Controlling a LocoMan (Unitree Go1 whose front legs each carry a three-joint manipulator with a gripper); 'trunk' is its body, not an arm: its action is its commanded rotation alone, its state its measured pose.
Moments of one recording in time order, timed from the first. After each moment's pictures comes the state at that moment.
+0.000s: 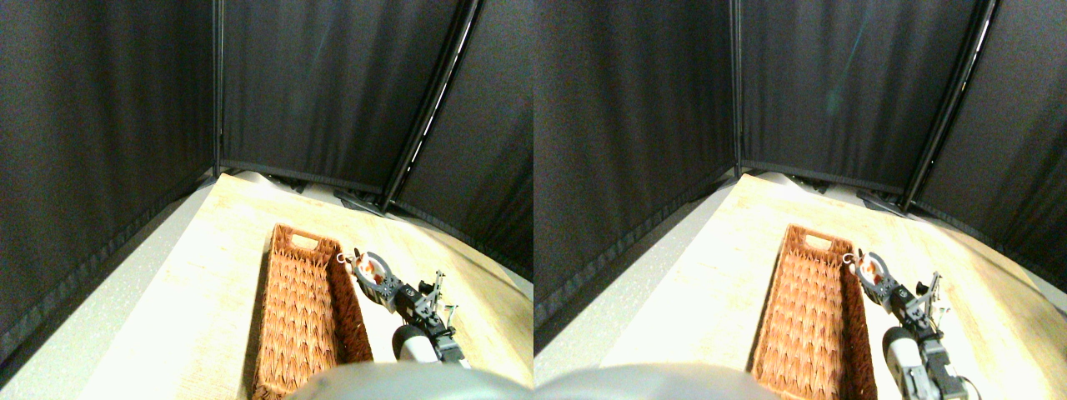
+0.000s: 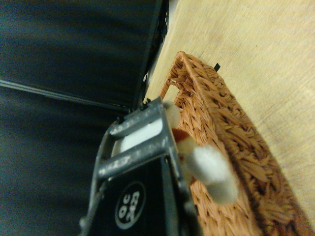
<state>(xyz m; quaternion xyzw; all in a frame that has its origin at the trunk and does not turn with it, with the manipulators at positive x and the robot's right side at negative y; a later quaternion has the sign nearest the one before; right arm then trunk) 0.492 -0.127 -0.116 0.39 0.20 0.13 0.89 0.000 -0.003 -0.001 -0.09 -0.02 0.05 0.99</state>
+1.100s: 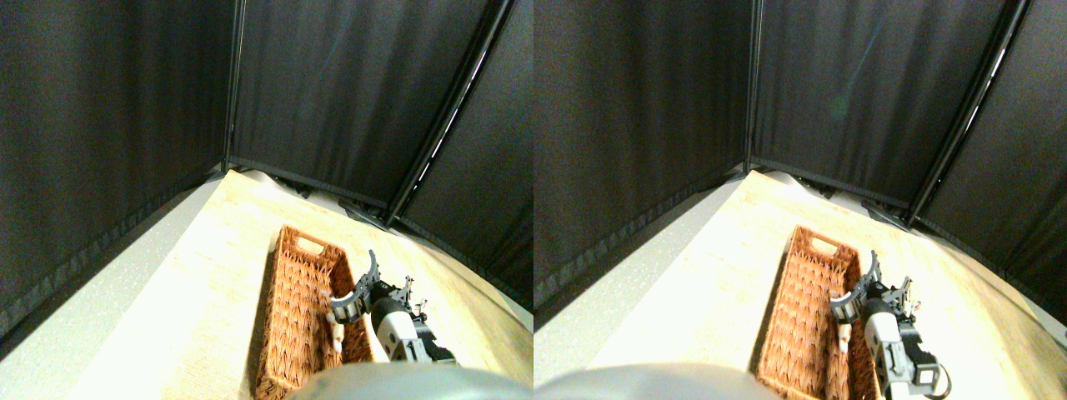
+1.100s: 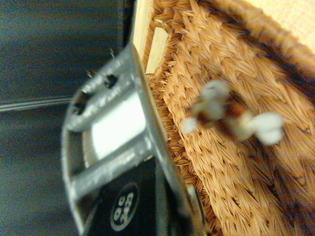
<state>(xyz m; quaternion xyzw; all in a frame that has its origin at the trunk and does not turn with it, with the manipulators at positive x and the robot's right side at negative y) 0.493 -0.096 -0.131 0.42 0.29 0.10 0.85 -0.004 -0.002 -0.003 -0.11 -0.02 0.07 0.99</state>
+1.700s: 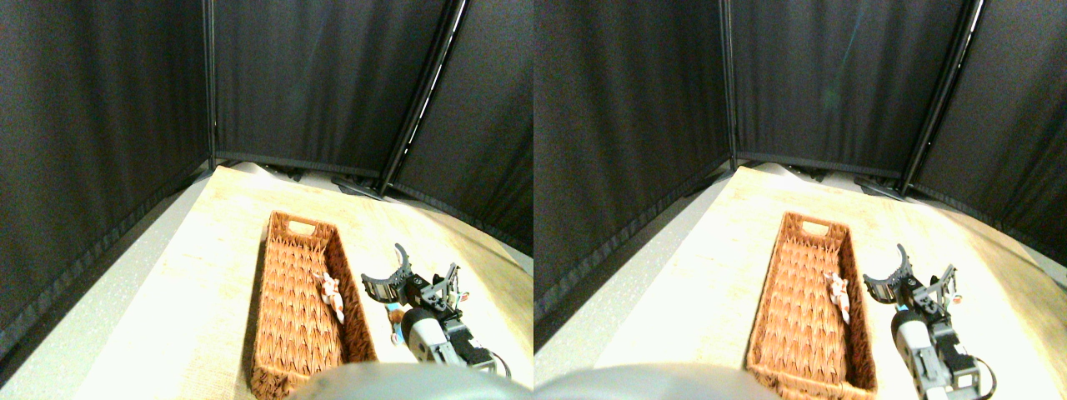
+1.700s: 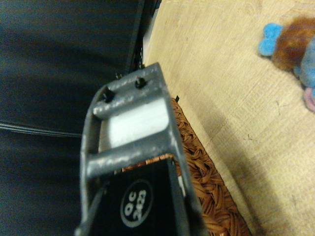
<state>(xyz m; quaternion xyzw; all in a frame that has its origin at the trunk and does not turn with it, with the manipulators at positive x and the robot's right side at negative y) 0.488 -0.175 -0.135 0.43 0.19 0.01 0.88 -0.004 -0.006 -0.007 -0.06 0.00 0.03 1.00</state>
